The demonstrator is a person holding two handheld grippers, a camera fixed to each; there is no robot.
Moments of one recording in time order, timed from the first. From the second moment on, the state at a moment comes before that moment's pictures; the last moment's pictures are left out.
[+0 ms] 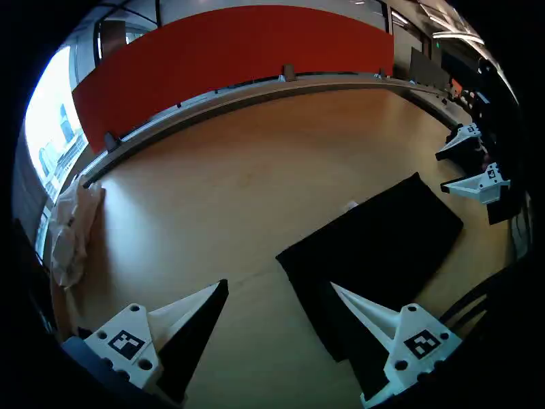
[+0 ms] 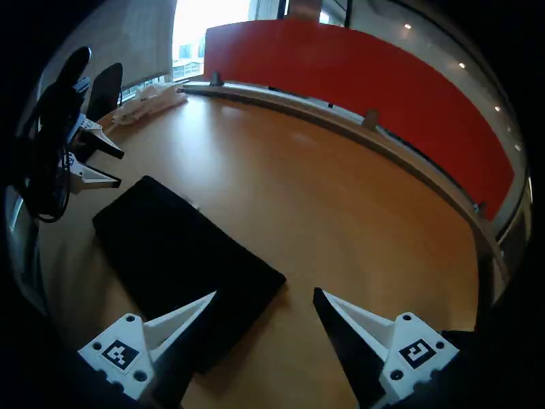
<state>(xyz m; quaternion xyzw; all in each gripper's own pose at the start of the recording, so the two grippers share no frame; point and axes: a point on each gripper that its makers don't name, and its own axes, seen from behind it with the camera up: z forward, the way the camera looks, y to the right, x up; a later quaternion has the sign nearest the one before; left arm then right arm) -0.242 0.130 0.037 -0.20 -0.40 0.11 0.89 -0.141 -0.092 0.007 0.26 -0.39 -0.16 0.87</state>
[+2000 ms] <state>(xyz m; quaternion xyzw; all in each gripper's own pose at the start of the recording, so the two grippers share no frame) -0.231 0.096 -0.057 -0.12 -0.39 0.03 0.91 -0.138 -0.099 -0.062 0.33 -0.39 -0.15 0.85</state>
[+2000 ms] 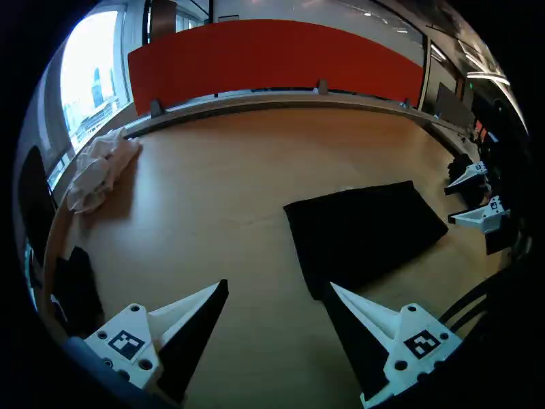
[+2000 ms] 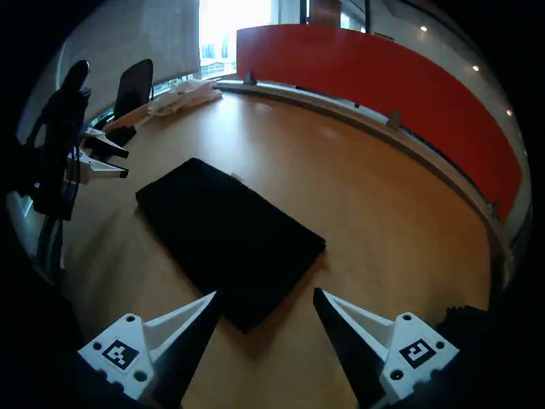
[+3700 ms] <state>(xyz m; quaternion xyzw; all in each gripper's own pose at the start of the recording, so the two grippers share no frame) -0.226 0.069 -0.109 -0.08 -0.34 0.01 0.94 -0.178 -0.091 -0.094 0.37 -0.45 -0.17 0.80</state>
